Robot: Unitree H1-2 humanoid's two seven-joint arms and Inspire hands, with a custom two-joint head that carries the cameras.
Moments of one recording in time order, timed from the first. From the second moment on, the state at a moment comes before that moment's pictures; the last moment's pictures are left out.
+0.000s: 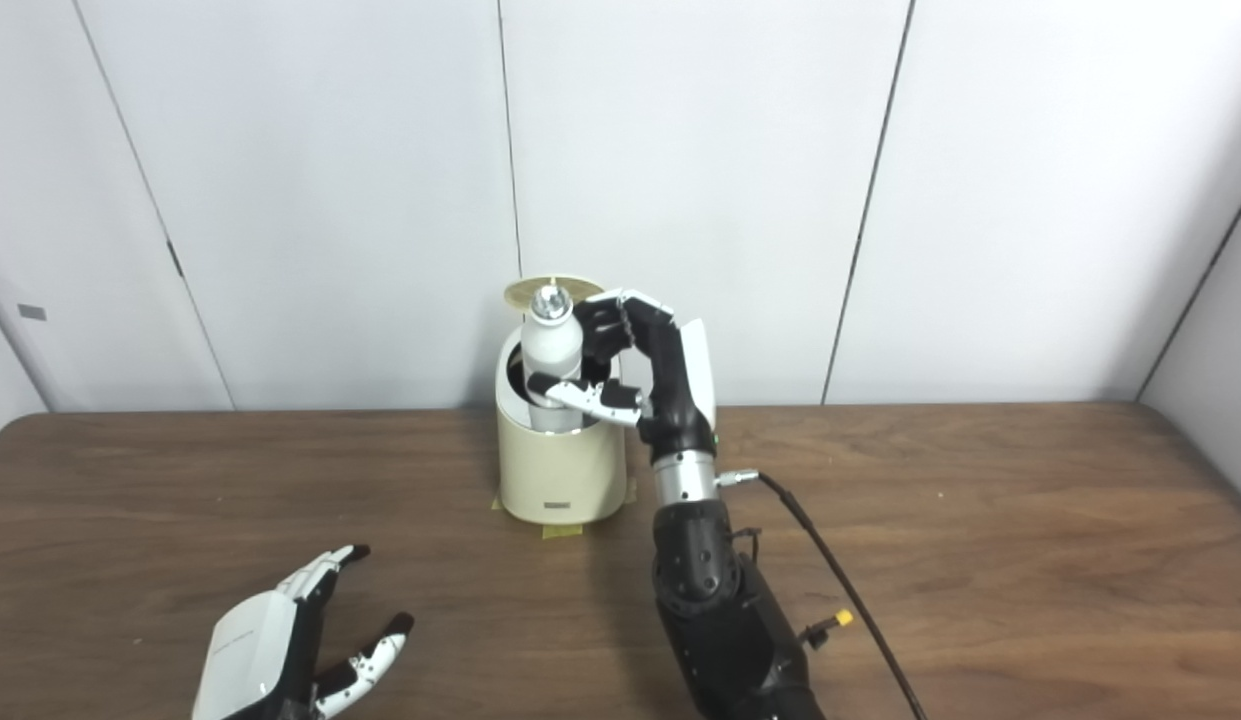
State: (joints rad) left arm 0.03 0.13 -0.18 -0.20 0.91 0.26 0.12; right arm -0.68 0.06 0.11 0.61 -0.34 -0.42 -0.42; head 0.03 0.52
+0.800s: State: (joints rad) left arm 0.03 0.13 -0.17 -0.20 0.91 0.26 0.12; right arm -0.72 -0.02 0.34 0.73 -0.35 -0.44 -0.62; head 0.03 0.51
